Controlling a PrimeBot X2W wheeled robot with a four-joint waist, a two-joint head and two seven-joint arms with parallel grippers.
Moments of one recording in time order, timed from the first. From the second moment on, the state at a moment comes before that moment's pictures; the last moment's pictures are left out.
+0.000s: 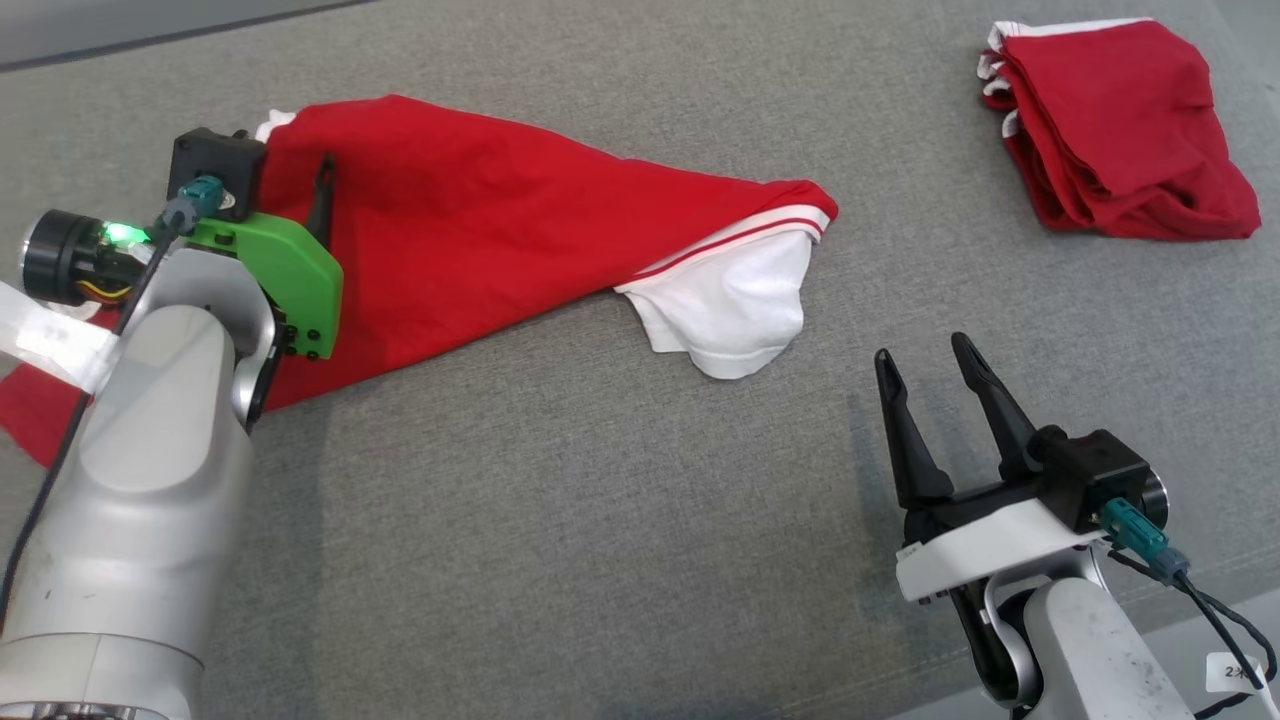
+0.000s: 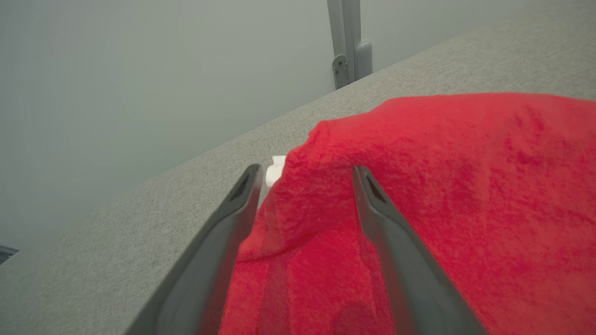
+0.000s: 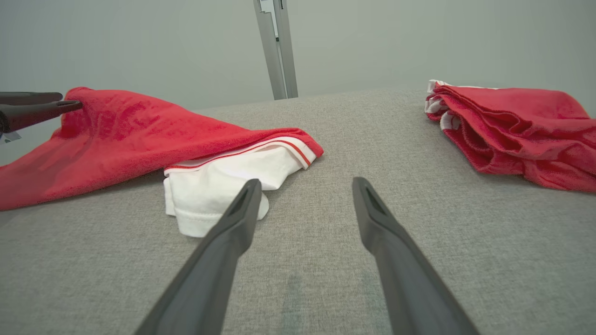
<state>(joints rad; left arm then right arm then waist) -0.86 0.22 -0.27 0.82 -0.11 -0.10 -0.01 -0.17 -0.05 0.14 0.14 0.17 0.13 -0.26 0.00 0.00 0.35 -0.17</state>
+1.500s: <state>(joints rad) -0.15 0.22 -0.56 0.22 -0.17 -0.05 0.01 -0.08 -0.05 0.09 0.18 0.14 0.13 -0.26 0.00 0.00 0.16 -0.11</state>
